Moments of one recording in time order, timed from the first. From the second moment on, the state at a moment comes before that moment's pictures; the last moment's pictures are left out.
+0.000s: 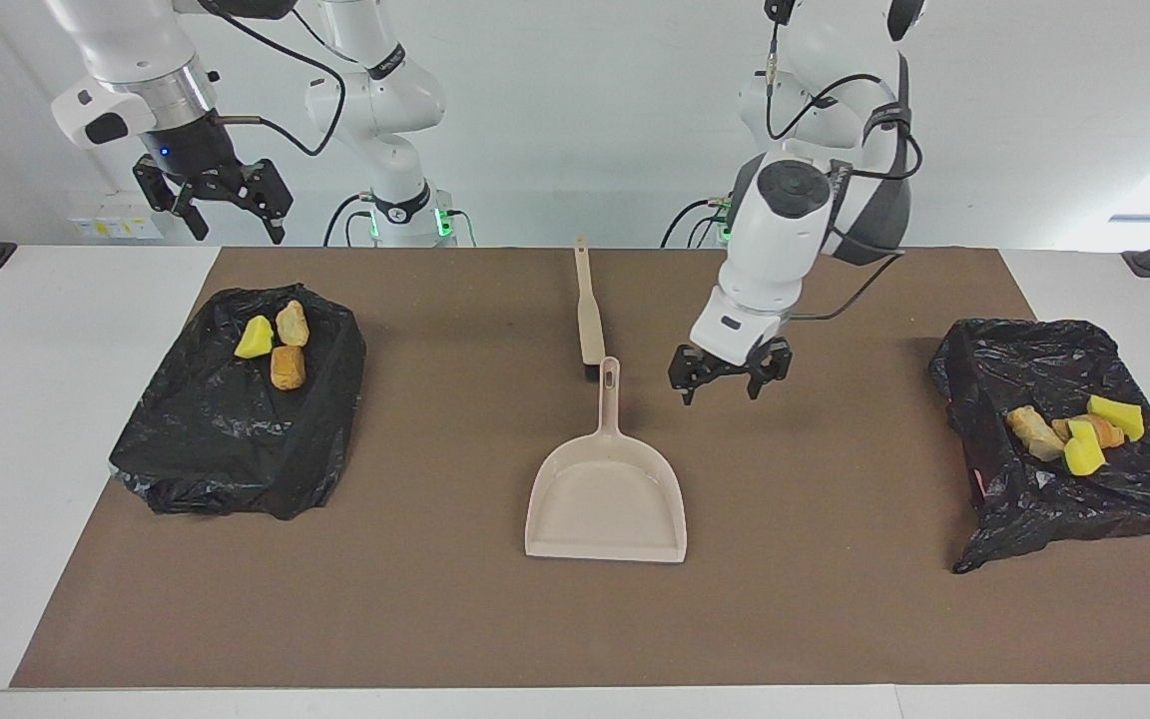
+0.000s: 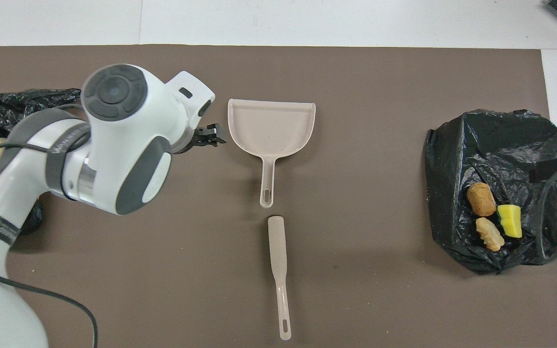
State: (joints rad) left arm -0.44 0.25 0.05 -1.64 -0.01 1.98 -0.40; right arm 0.11 -0.12 -0.17 -1.64 -0.02 1.56 0.03
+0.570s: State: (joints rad) left arm -0.16 0.22 0.06 -1.58 -0.02 1.84 0.04; right arm 0.11 -0.12 -0.17 -1.64 -0.02 1.55 0.03
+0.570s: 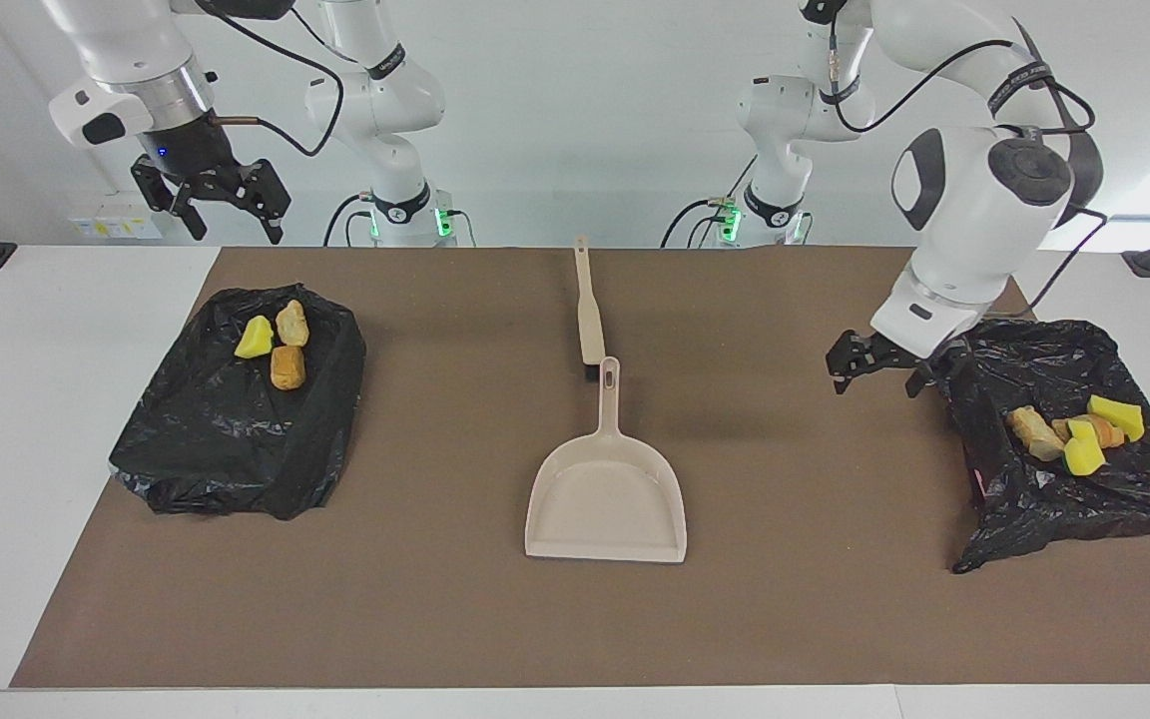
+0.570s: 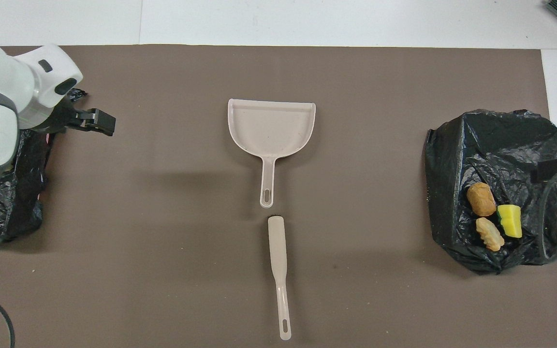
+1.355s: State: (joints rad) left arm -0.04 0.11 0.03 -1.57 -0.04 1.70 0.13; right arm 0.11 -0.12 -0.17 -1.64 -0.02 1.54 0.03
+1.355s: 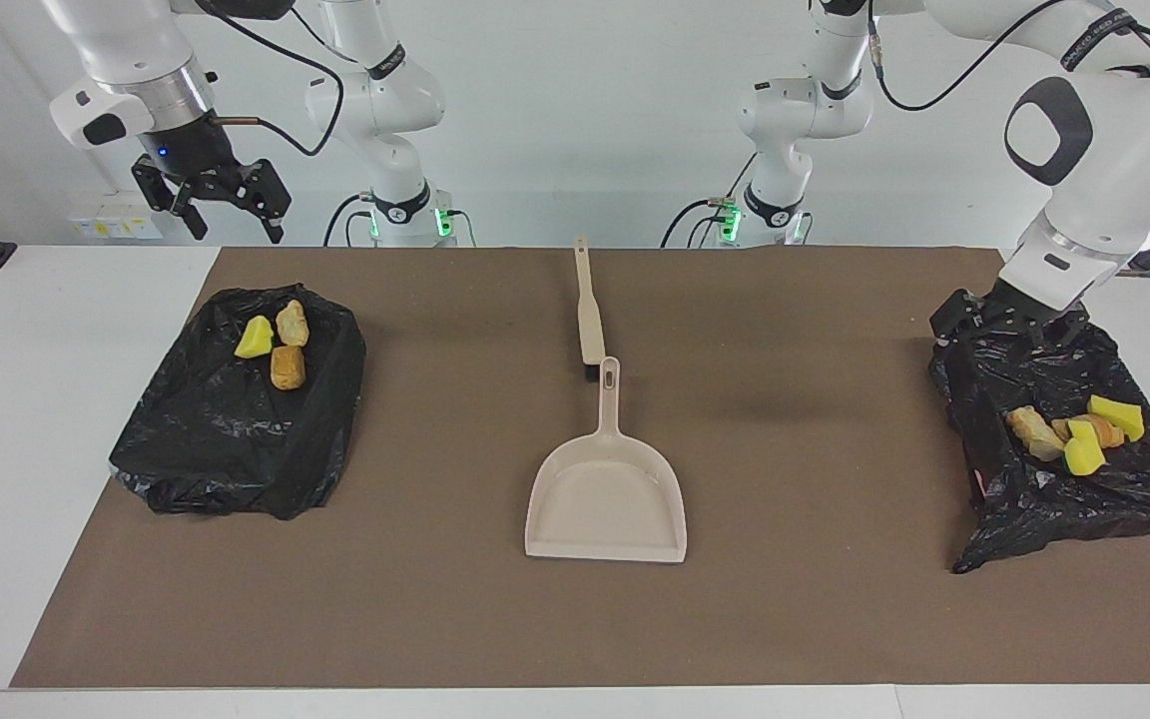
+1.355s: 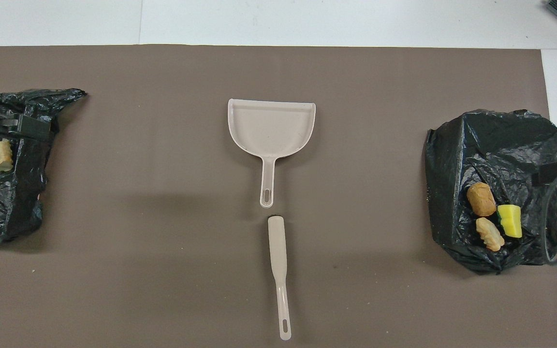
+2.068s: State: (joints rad) left arm -0.05 -0.04 0.03 -1.65 -0.04 1.58 0.14; right arm 0.11 -0.12 -0.17 -1.64 -0.02 1.54 0.03
